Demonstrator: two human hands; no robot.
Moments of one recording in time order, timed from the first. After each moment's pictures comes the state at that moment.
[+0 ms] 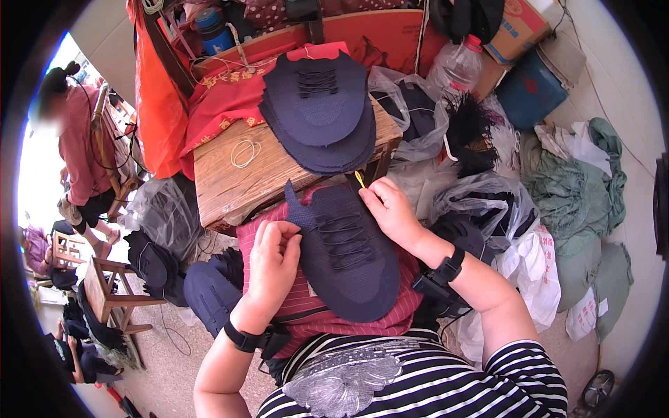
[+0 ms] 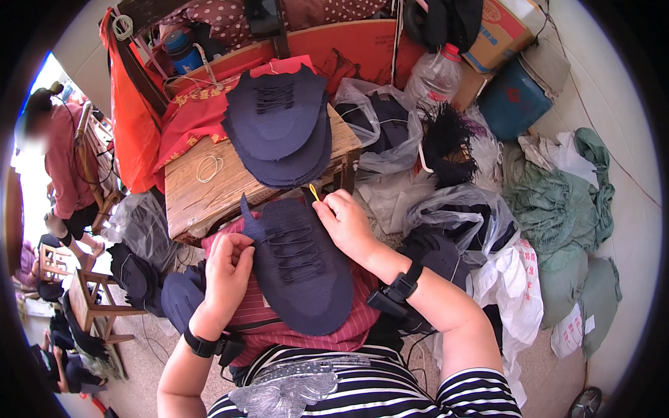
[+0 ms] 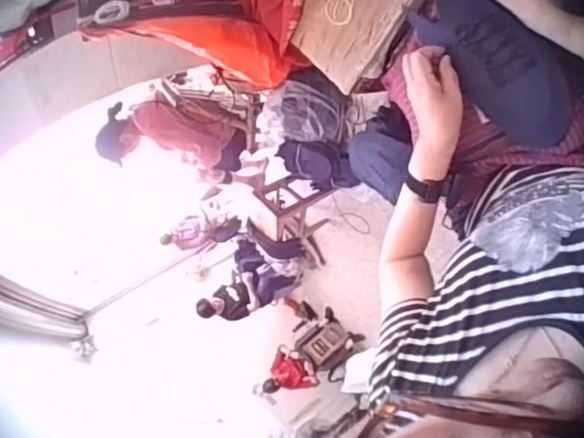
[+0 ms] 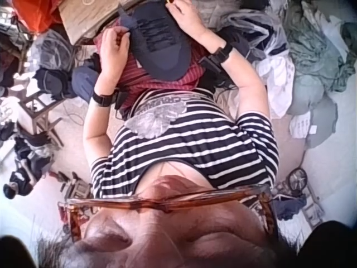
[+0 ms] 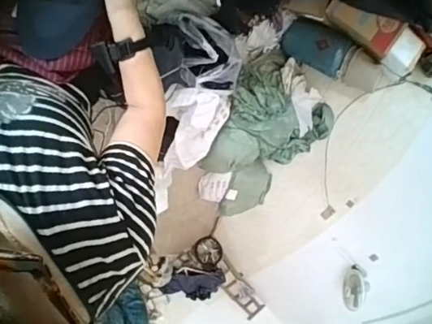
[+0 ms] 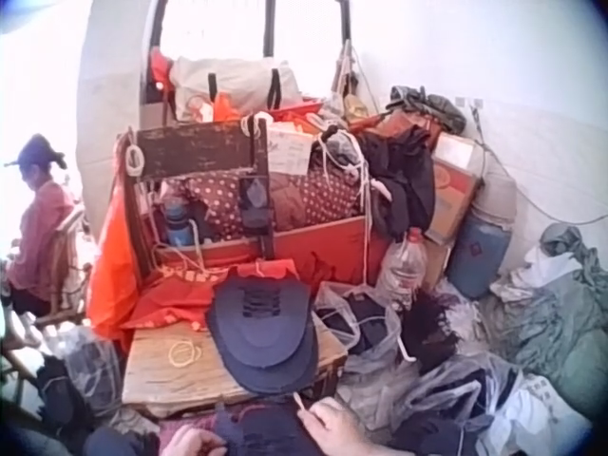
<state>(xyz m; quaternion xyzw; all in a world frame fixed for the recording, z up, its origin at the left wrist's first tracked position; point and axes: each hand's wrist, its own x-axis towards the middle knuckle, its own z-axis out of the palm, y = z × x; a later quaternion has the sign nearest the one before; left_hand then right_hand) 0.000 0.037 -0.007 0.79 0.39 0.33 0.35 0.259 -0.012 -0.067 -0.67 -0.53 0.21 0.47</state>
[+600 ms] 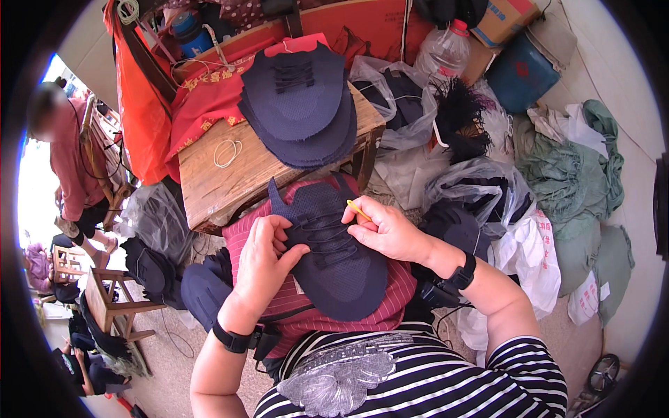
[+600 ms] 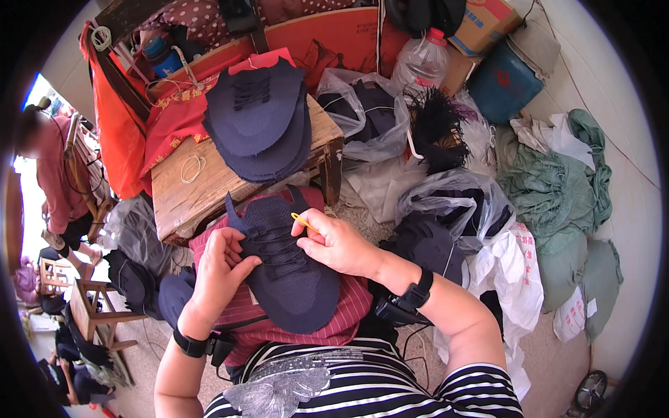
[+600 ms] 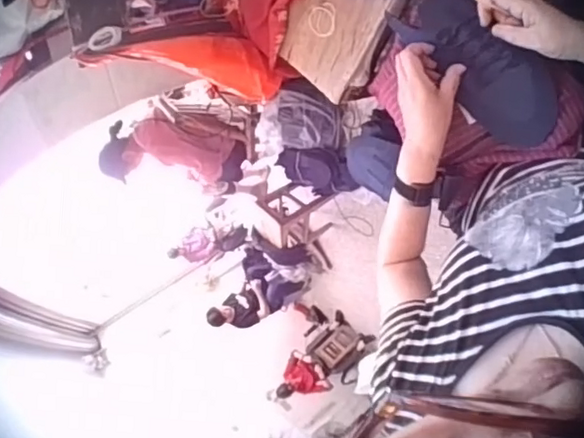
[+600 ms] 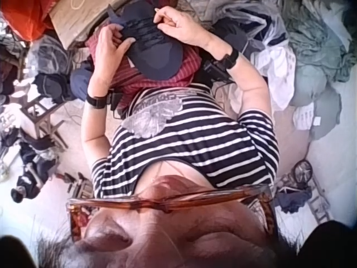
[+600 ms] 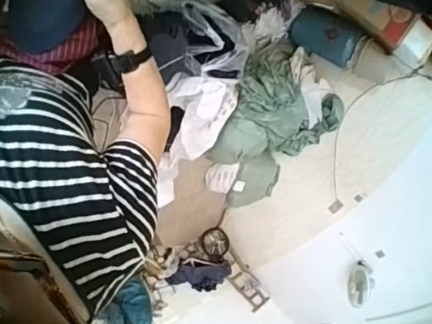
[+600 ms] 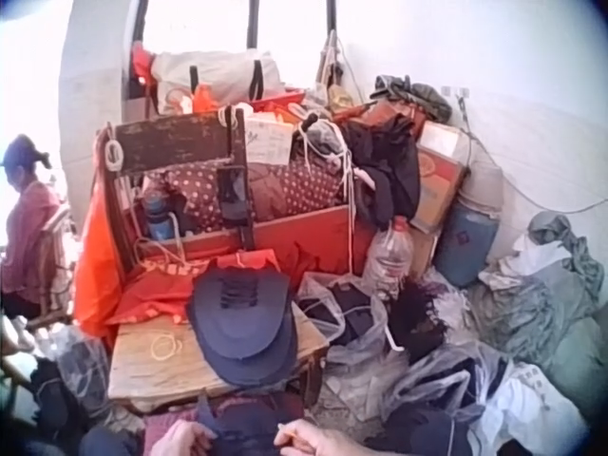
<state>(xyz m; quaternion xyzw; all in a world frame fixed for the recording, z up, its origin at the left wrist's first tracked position) 0.001 0.040 0.000 0.82 0.38 0.21 0.38 0.254 -0.062 -0.016 -0.55 -0.56 0.44 0.42</state>
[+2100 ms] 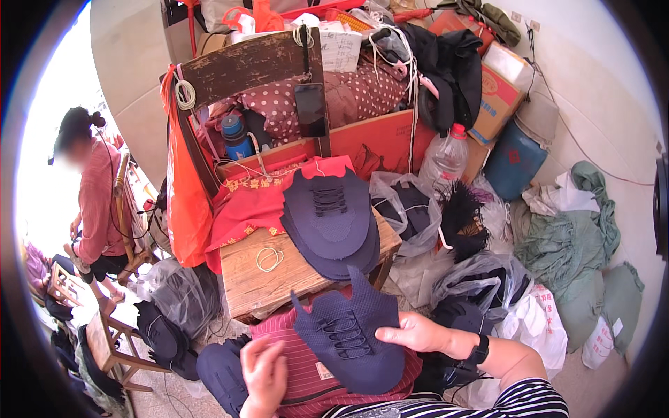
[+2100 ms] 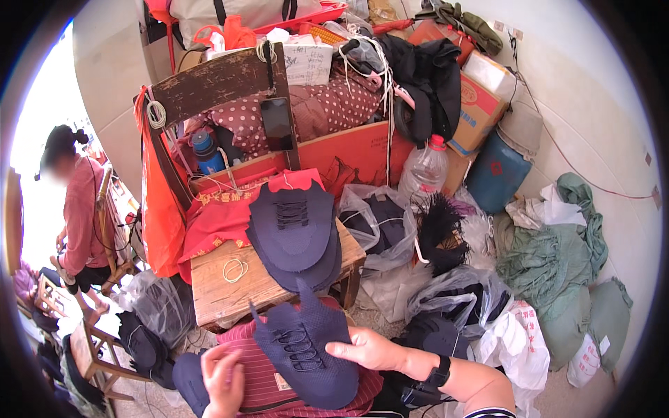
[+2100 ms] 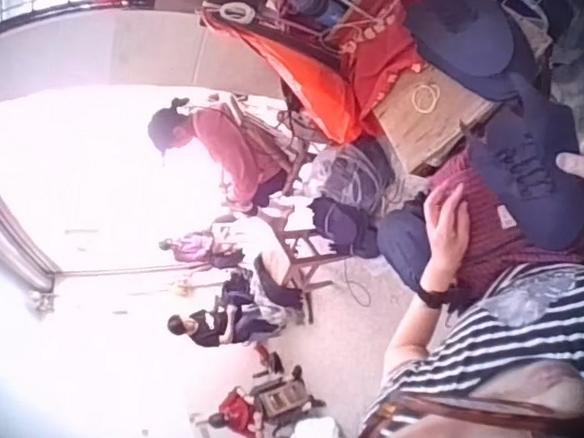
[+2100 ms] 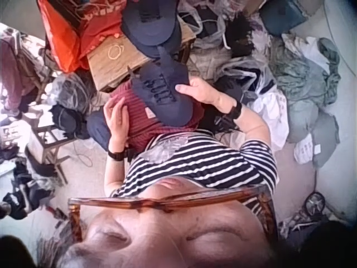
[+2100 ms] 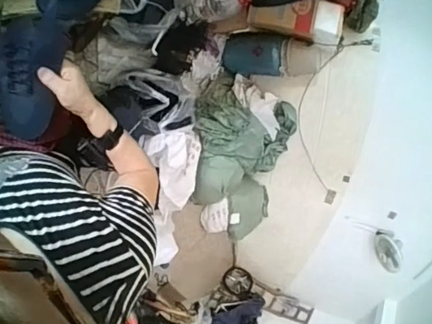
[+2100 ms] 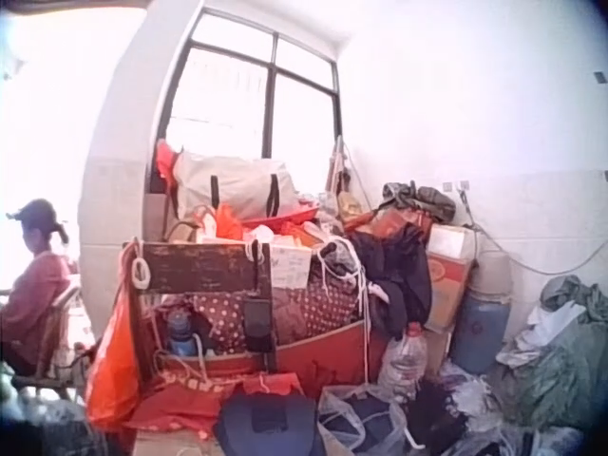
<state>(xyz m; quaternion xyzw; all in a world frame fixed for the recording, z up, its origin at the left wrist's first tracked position) -0.078 0.018 0.008 0.82 0.35 0.41 0.18 0.248 -0.071 0.026 -0.44 -0.47 0.64 0.43</state>
